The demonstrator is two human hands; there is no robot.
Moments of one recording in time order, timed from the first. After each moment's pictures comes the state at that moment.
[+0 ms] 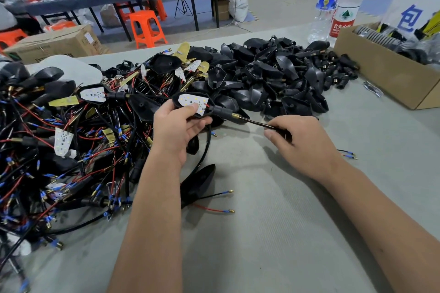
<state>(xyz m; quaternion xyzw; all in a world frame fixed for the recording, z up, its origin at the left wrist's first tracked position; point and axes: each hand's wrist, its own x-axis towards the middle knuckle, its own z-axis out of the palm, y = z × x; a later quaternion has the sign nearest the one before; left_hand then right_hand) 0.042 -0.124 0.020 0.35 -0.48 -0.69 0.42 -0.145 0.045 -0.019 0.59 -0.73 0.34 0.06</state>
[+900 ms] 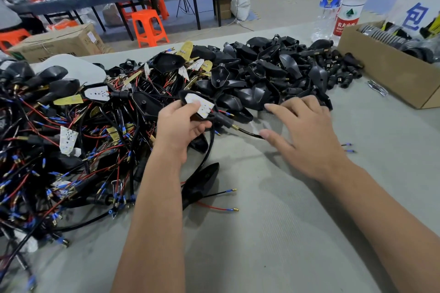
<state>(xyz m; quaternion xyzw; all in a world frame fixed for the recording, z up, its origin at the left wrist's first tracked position) 0.044 -0.127 0.020 0.39 -0.53 -0.65 0.39 -0.138 0.045 -0.012 0.55 -0.79 0.23 0.15</state>
